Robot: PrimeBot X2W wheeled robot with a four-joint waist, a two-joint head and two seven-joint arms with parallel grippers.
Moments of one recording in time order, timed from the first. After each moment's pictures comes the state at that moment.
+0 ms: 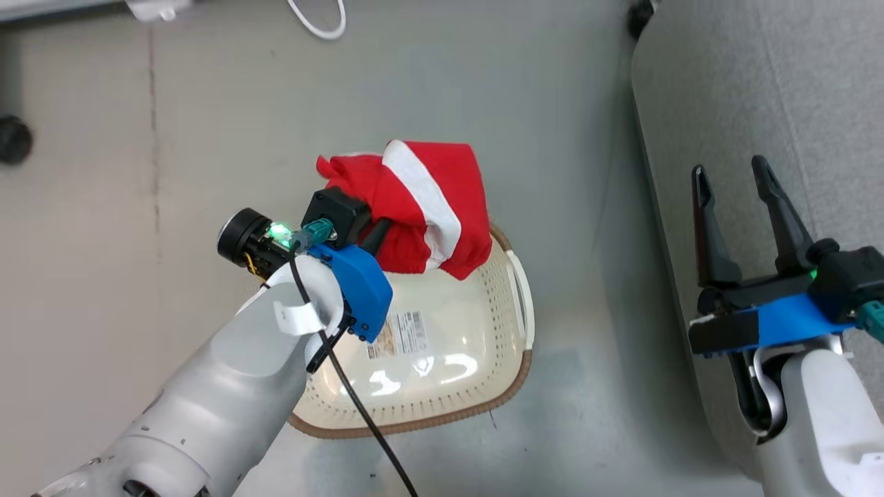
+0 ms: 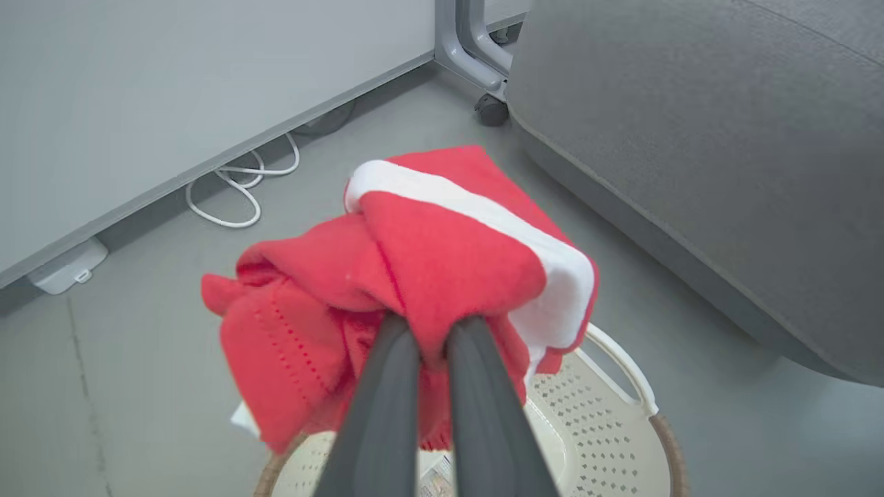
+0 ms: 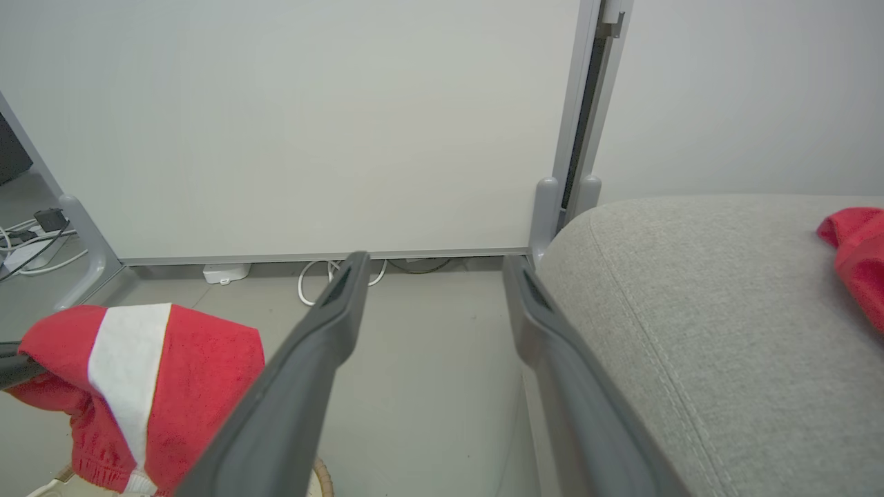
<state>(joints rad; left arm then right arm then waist) -0.93 0.15 -1.13 1.04 -0.78 -0.12 -0.26 -0.37 -0.11 -0.01 0.21 0.12 0.13 -0.26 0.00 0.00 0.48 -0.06</state>
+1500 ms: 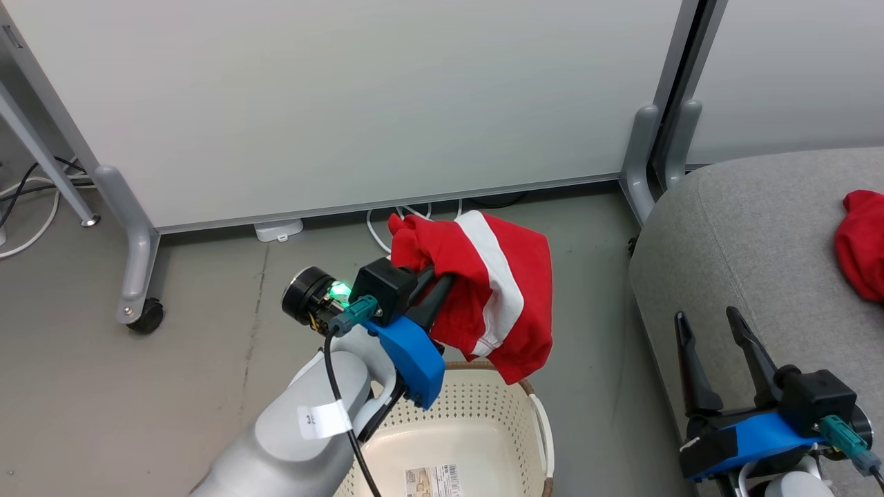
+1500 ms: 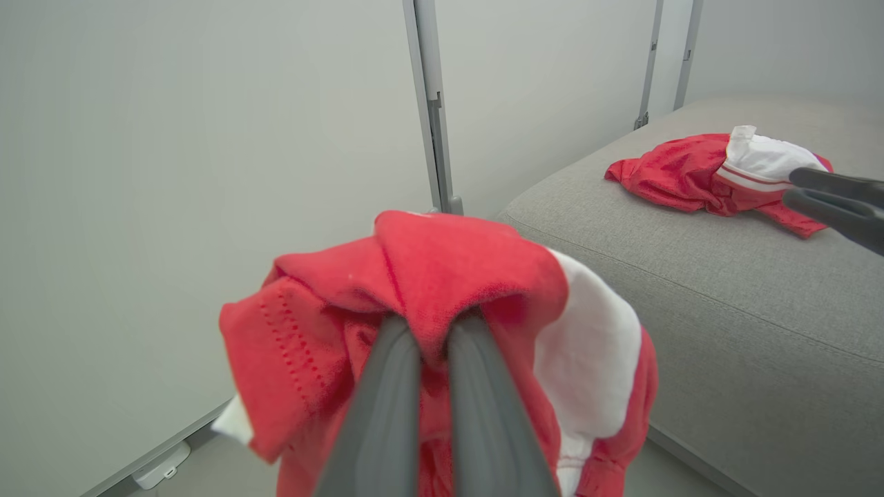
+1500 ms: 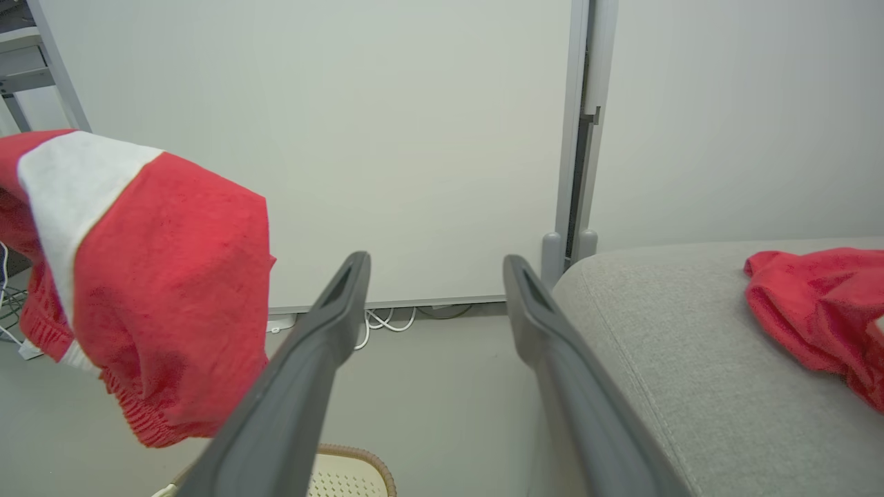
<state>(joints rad) -0.67 0.10 -0.85 0.74 -0.52 -0.12 -0.26 -0.10 -0.07 -0.04 0.26 0.12 0.13 -0.26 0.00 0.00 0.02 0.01</state>
